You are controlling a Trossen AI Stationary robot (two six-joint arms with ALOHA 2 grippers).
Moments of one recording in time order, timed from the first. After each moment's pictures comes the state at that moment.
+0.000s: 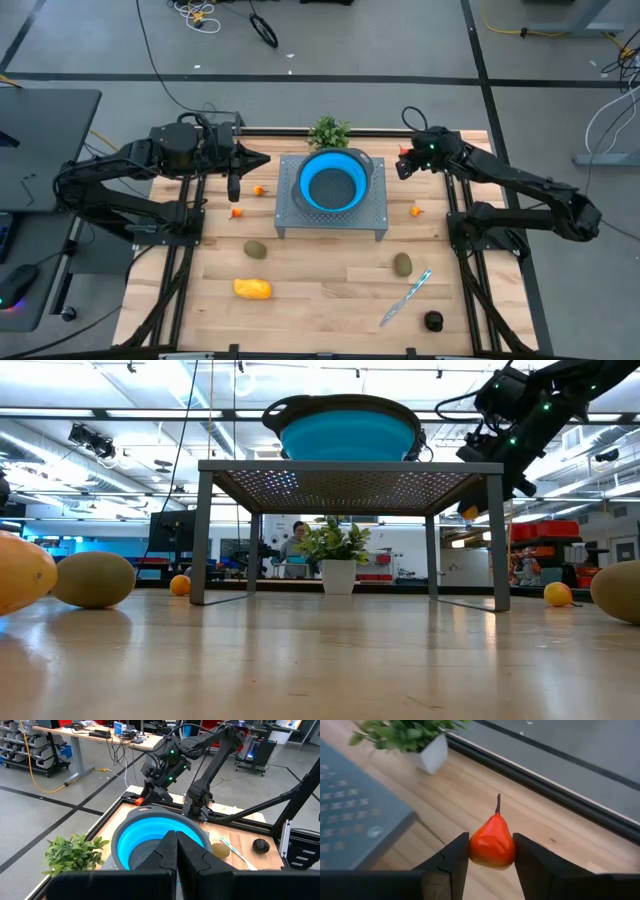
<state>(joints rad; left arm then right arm) 0.08 0.96 1.25 -0.51 -0.16 -0.15 -0.64 0.96 0.67 -0.47 0.15 0.25</state>
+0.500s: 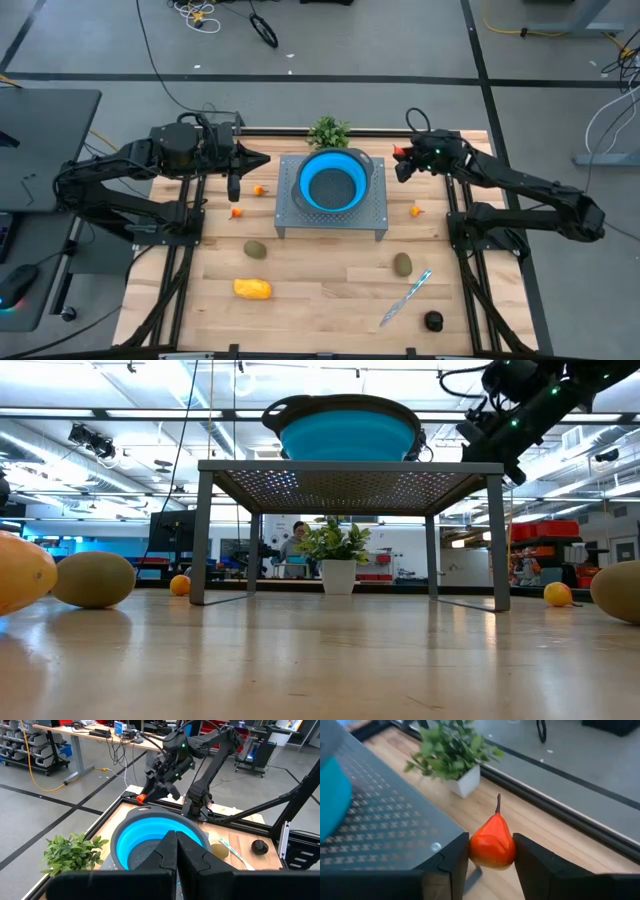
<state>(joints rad) 0.08 0.96 1.25 -0.51 -0.16 -0.16 -0.55 0.90 0.67 -0.38 0.14 0.25</state>
